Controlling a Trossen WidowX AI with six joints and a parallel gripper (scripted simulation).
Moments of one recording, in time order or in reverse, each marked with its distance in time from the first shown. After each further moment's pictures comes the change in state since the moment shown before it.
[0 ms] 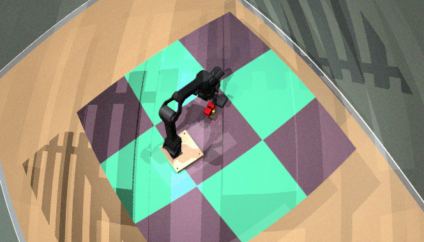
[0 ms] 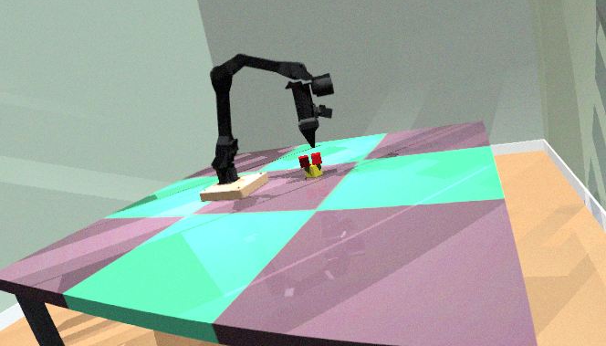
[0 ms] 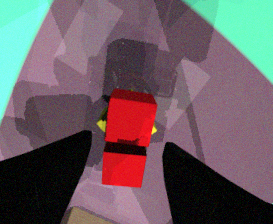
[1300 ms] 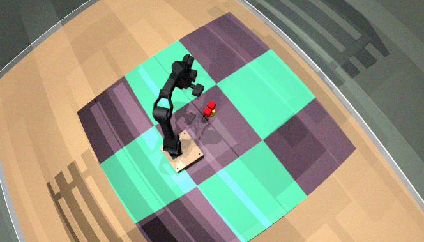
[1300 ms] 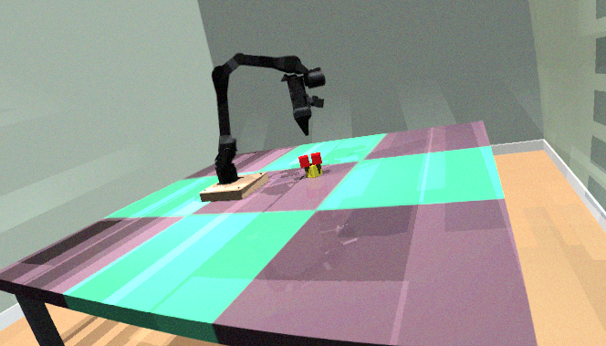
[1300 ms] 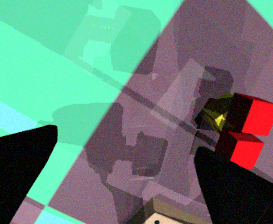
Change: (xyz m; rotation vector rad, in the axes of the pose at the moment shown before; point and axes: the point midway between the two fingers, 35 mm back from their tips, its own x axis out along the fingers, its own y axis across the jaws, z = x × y) arm -0.029 0.126 -0.013 -0.008 -0.003 0.010
